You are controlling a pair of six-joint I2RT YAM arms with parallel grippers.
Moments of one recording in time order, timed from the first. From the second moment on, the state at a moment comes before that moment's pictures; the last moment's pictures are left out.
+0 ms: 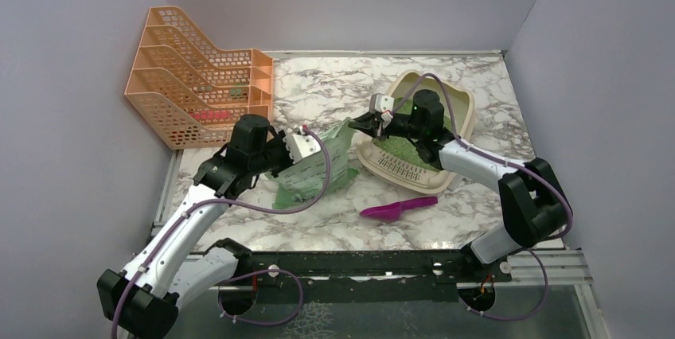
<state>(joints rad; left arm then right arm) -0.45 0.94 0.88 -0.57 0.30 0.70 0.50 1.55 0.88 0.59 -0.82 -0.42</state>
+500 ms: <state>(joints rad) -0.68 0.91 0.82 -0.59 0.08 0.80 0.49 1.41 0.99 0.02 -0.96 -0.61</state>
